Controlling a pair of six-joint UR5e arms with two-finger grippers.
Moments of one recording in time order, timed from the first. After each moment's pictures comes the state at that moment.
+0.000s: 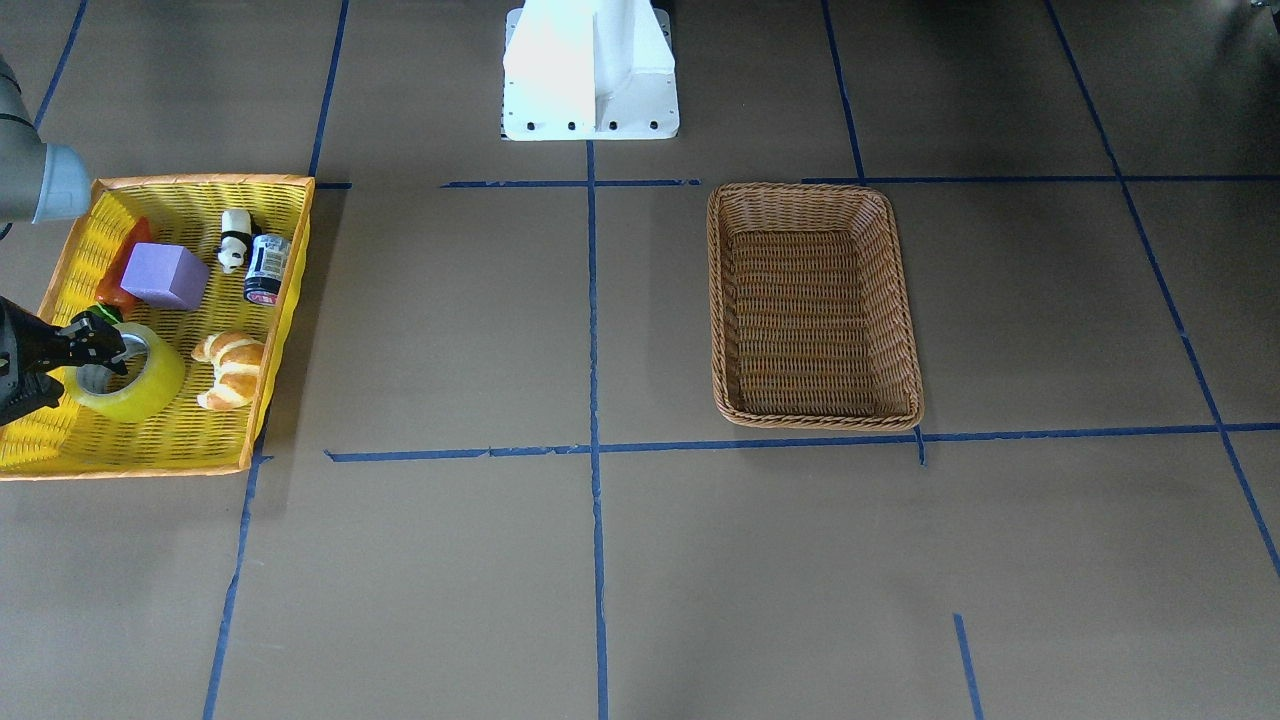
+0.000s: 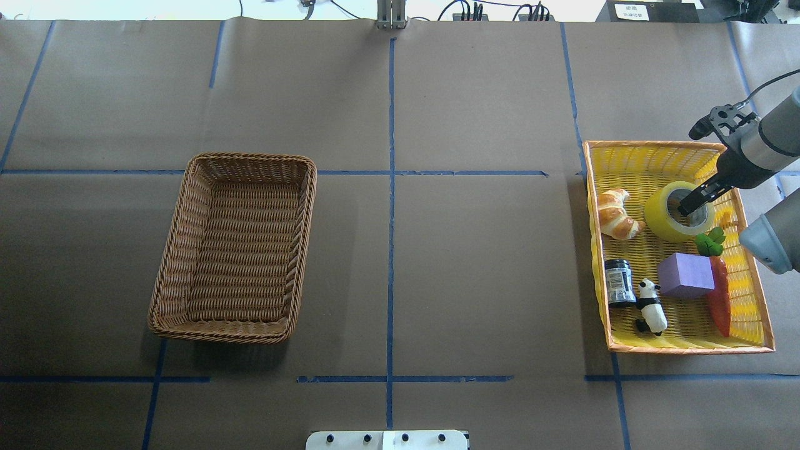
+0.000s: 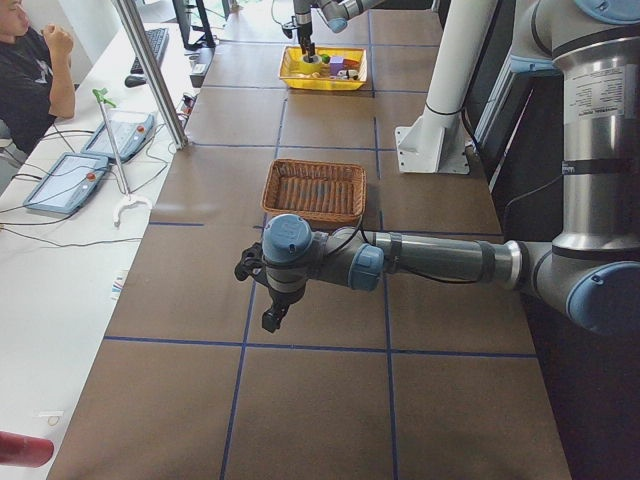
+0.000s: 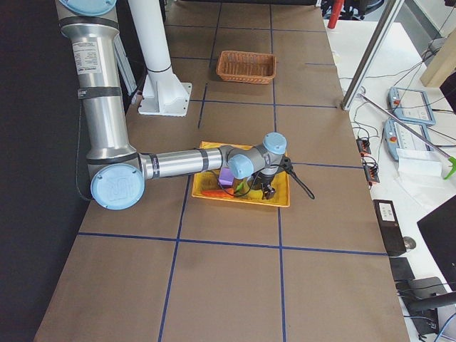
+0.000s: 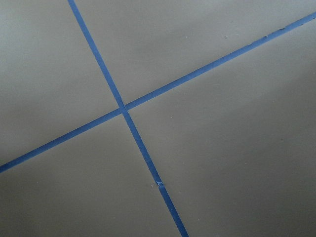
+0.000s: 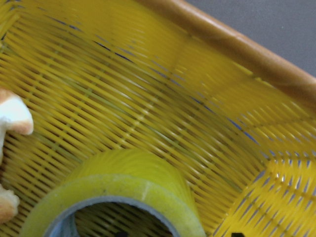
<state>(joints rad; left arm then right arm) -1.53 -1.46 -1.75 -1.70 -2.39 0.29 1.05 -1.45 1.53 -1.27 2.24 0.12</state>
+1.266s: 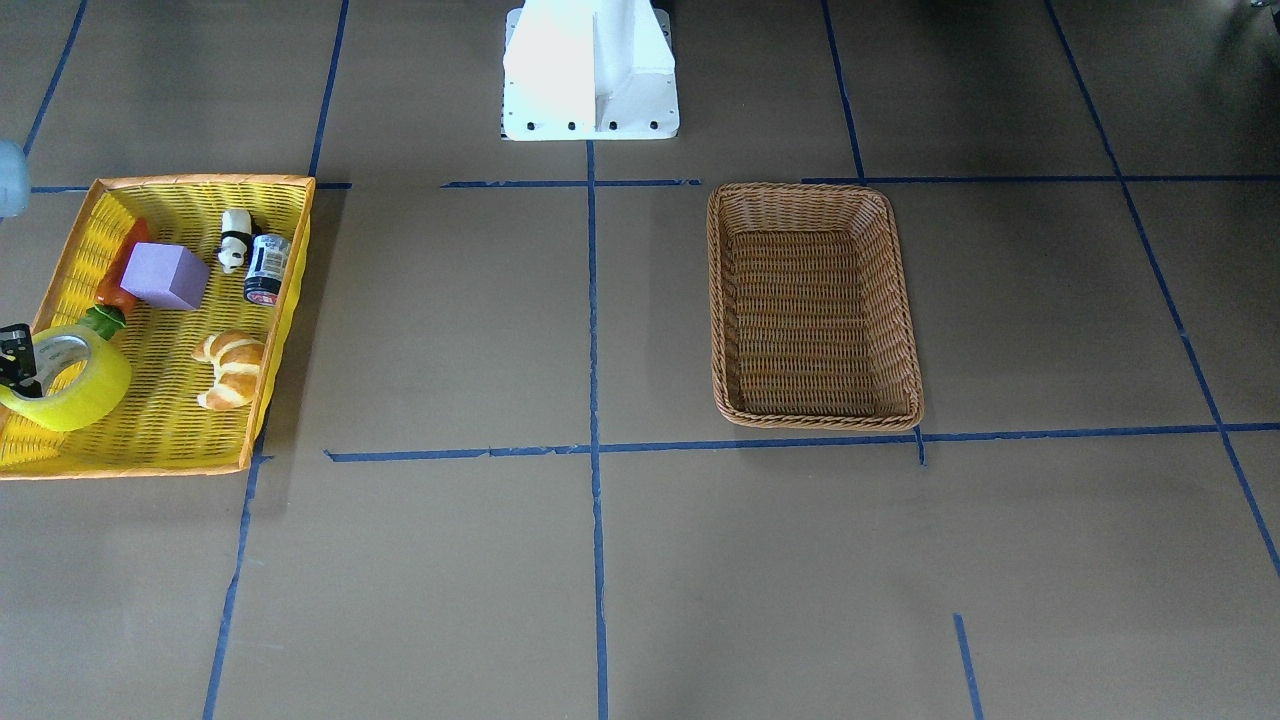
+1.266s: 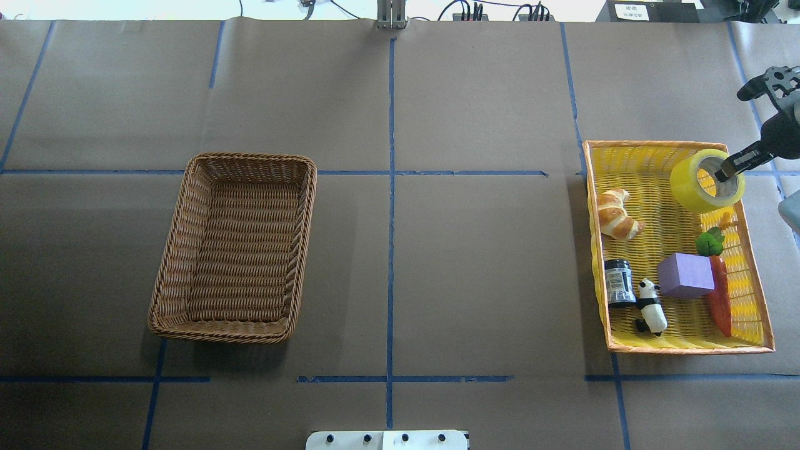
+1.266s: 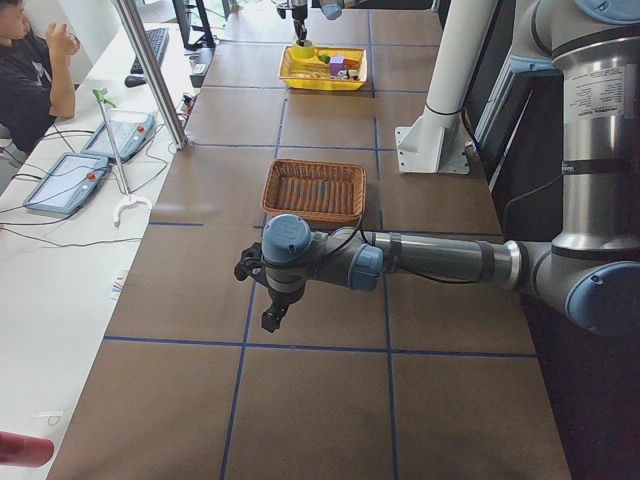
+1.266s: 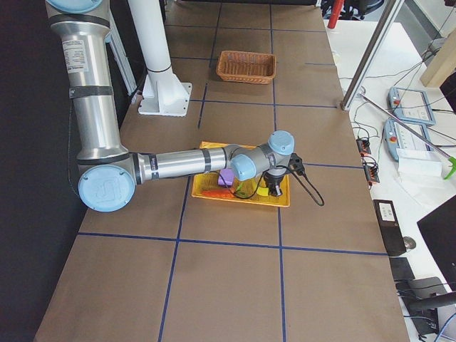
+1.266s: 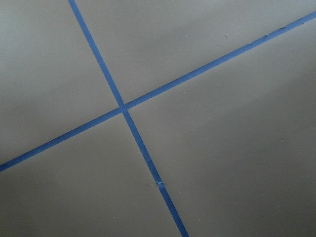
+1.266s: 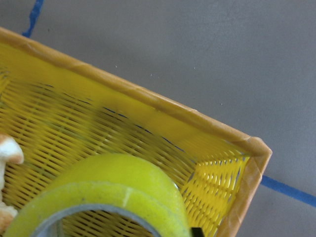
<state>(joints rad) -1.53 -1.46 -1.75 -1.72 -2.39 0.29 1.20 -1.45 1.58 -1.28 2.32 0.21</state>
